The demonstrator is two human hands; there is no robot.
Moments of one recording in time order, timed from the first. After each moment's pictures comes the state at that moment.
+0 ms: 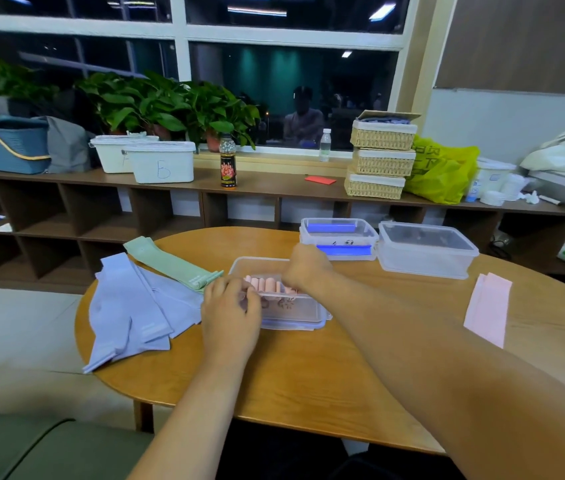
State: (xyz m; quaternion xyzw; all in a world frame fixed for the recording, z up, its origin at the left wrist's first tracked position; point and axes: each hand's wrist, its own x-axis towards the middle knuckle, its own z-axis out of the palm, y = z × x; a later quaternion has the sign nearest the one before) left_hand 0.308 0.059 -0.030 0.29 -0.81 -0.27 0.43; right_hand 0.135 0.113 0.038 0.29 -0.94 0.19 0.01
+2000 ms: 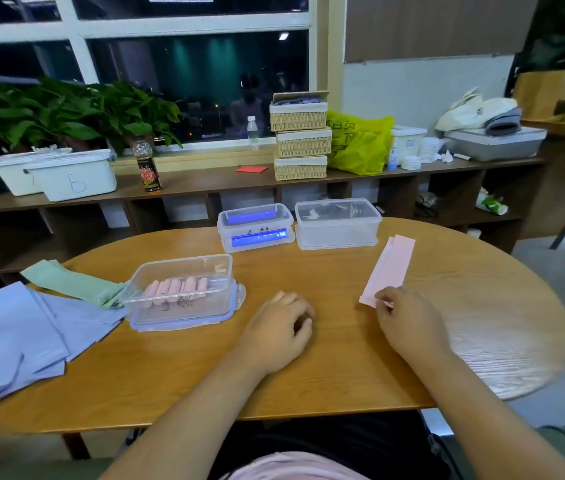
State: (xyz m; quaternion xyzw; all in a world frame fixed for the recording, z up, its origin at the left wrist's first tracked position) left_hand 0.205 0.233 -0.042 -0.07 -0.96 -0.18 0.22; right_hand 0.098 0.481 -0.037 0.16 -0.95 0.23 0.16
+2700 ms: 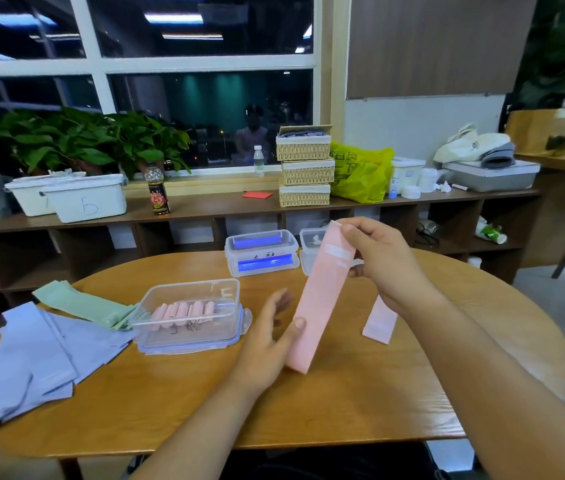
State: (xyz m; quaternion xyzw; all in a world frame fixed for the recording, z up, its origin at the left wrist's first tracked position) left_hand 0.225 0.226 -0.024 0.02 -0.80 -0.55 0.23; right_hand 0.118 0.417 0.125 0.28 -0.68 0.68 0.00
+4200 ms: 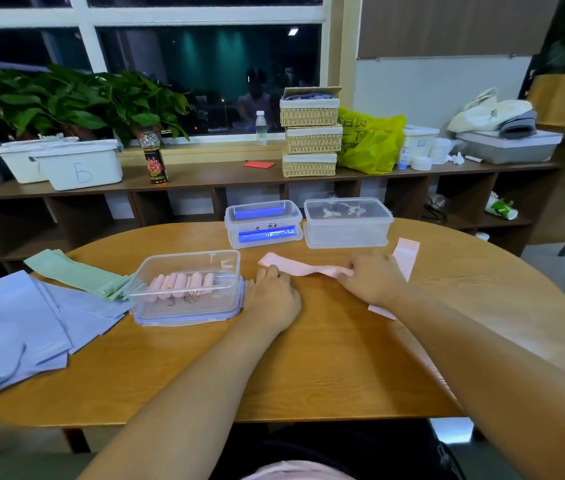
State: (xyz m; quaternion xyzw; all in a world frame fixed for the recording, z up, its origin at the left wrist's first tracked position) left_hand 0.143 0.204 -0.030 0.18 -0.98 -0.05 0.11; right_hand 0.019 0.397 0.004 0.29 -0.95 0.09 0.06
